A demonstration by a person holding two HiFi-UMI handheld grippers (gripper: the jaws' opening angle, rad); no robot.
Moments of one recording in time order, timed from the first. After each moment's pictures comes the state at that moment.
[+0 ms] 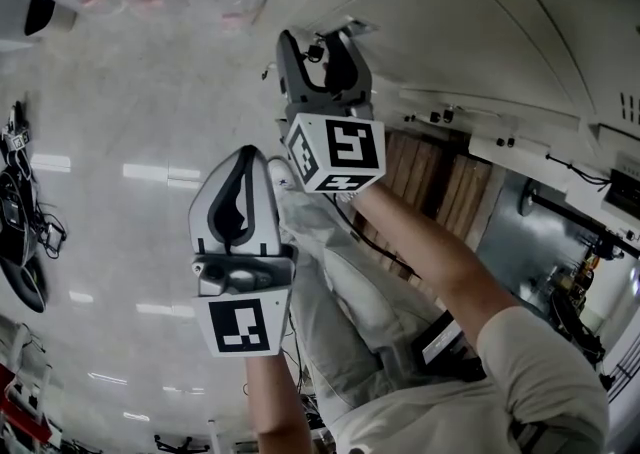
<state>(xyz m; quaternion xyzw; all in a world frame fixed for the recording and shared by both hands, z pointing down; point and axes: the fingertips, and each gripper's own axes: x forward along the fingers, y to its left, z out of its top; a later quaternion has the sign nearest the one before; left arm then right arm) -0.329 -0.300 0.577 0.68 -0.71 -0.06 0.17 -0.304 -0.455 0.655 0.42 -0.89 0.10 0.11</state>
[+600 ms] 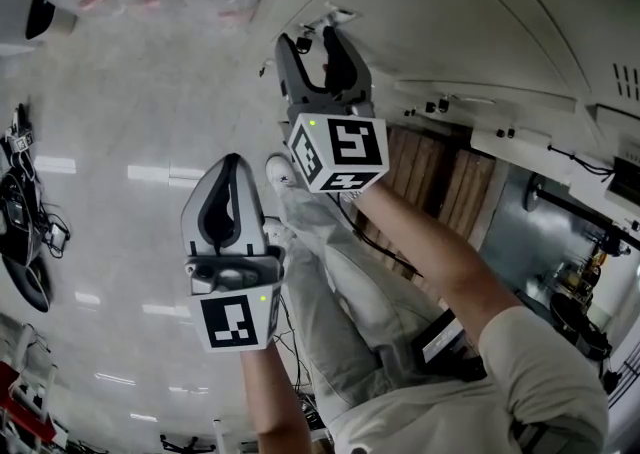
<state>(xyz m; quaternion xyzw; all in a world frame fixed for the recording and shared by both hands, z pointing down) -0.324 -0.278 0.589 0.67 -0.72 -0.04 0.18 -0.285 -0.444 0.654 0.42 -0.90 0.11 0.11</state>
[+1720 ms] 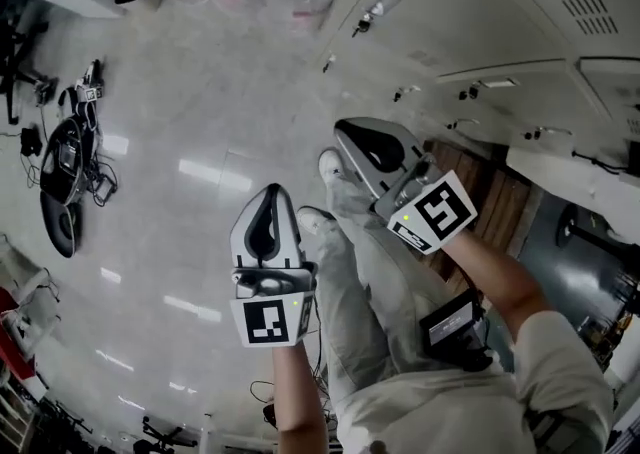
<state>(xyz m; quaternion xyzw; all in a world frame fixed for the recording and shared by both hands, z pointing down) -0.301 -0.120 0.519 0.61 -0.77 -0.05 0.16 -0.258 -0.214 0.536 0.06 -0.99 0.10 0.11</state>
